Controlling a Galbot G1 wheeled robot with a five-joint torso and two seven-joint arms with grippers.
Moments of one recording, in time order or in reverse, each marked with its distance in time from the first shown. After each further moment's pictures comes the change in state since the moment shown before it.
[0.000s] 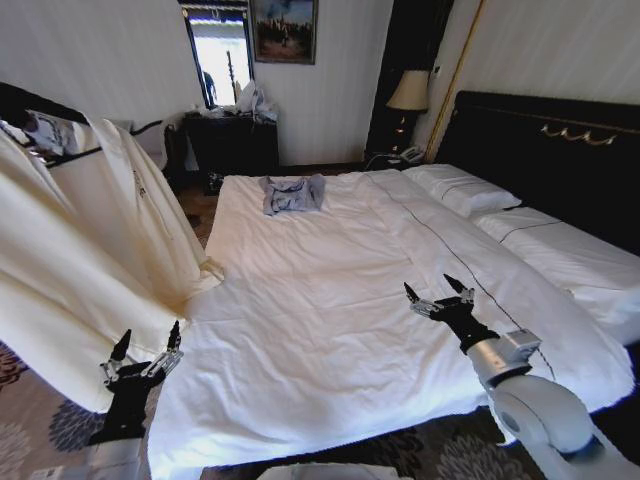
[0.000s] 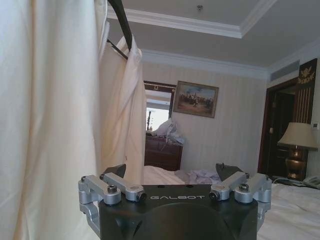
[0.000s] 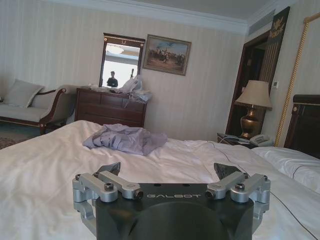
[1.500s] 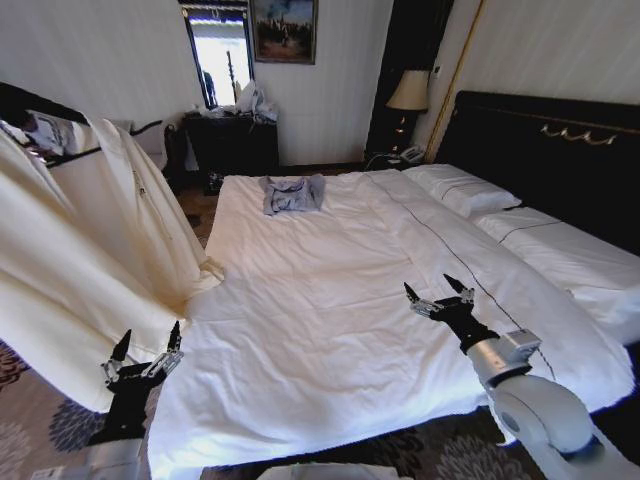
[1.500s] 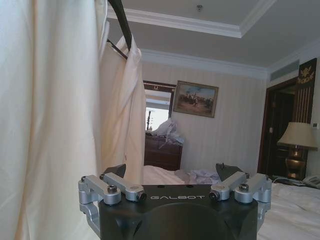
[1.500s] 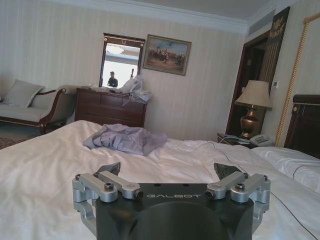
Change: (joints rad) left arm 0.000 0.000 0.001 0.001 0.002 0.000 0.001; right arm 0.000 0.000 0.000 0.000 0.000 0.000 0.000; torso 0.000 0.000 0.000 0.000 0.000
